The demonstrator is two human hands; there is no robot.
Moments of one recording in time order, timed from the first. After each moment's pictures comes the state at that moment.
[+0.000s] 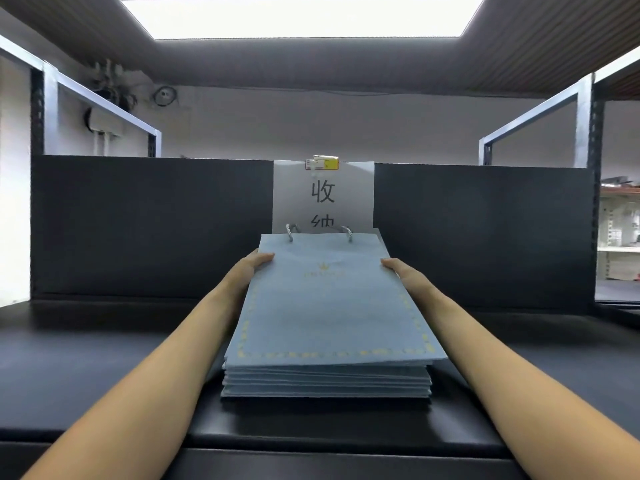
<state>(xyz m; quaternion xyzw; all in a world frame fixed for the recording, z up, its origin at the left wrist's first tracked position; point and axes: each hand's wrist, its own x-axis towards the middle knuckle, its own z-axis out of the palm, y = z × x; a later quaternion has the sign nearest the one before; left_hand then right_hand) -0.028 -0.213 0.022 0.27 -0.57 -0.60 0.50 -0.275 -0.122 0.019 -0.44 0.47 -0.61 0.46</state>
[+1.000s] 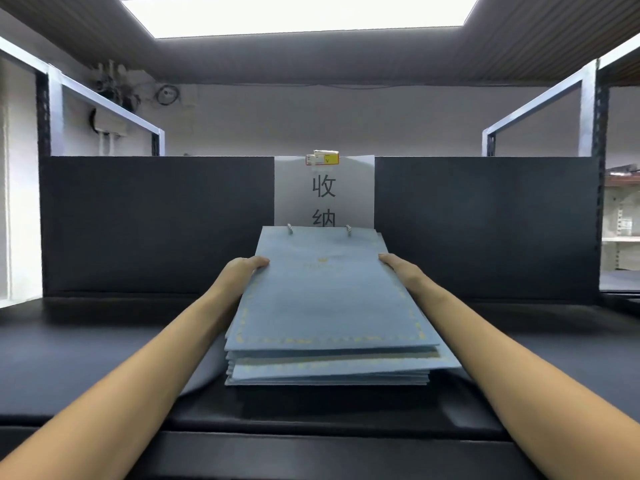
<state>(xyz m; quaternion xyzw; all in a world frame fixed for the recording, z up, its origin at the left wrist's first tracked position) -0.019 -0.181 0.017 0.38 -0.59 -0.50 0.51 -0.272 -0.131 0.020 -0.48 0.57 -0.58 0.35</state>
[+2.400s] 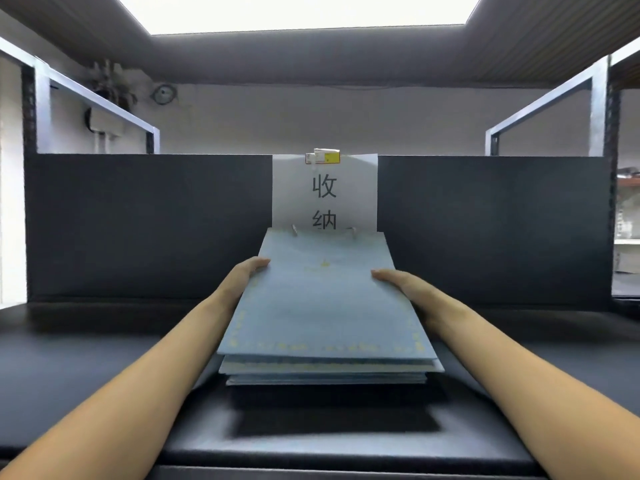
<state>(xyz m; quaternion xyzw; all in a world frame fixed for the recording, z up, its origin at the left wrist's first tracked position) -0.029 -0.207 0.014 0.30 -0.57 -0.60 0.48 -0.277 -0.132 0.010 -0.50 0.49 -0.54 0.47</state>
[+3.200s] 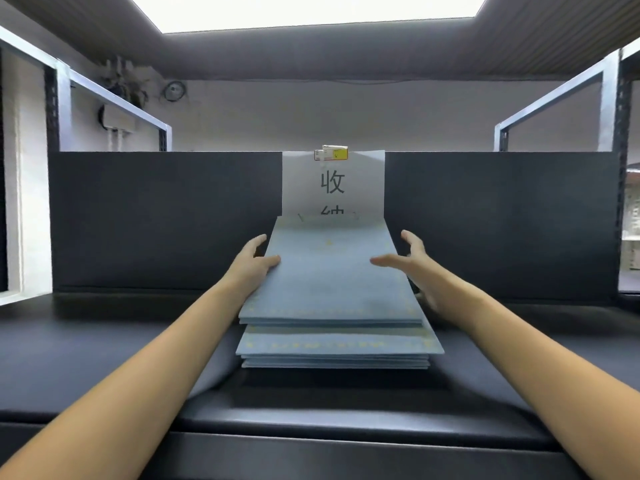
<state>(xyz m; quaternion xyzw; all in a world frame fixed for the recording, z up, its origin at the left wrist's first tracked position) -0.026 -0.196 0.023 0.41 -0.65 -0.37 0.52 -0.265 -0.109 0.025 -0.58 0.57 -0.53 0.24</state>
